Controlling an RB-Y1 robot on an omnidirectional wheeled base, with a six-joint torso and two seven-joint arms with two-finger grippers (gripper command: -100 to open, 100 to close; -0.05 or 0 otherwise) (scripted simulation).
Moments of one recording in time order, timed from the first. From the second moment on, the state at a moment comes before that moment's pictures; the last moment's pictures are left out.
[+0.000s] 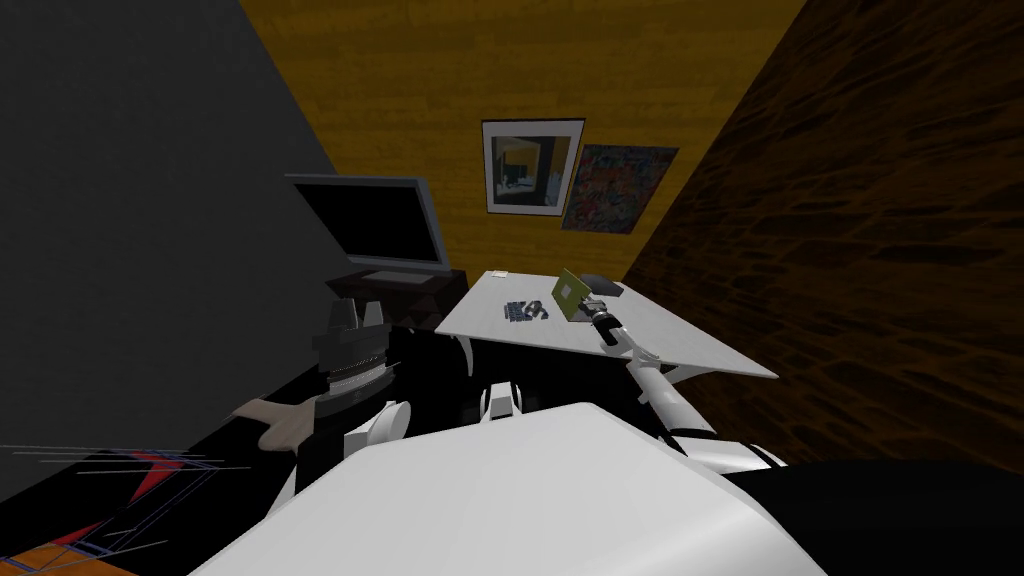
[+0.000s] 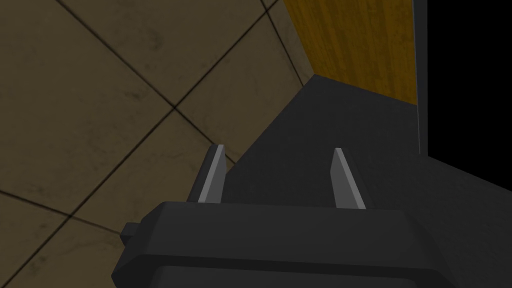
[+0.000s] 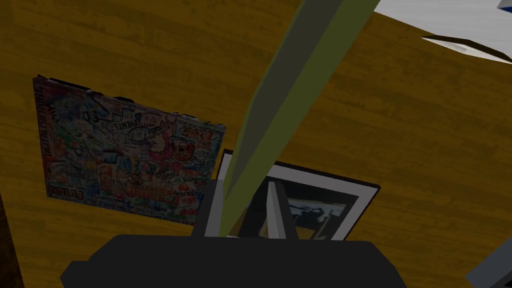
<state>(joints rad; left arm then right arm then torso) 0.54 0.00 0.04 -2.28 0.04 -0.64 -0.13 0.04 -0.60 -0.22 -1.47 0.69 -0.04 0.49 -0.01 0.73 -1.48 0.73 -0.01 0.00</state>
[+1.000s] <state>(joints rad) 0.54 0.00 0.04 -2.28 0.04 -0.64 -0.13 0.02 -0.47 -0.27 -1.38 0.62 -0.16 0.46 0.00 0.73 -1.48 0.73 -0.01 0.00</state>
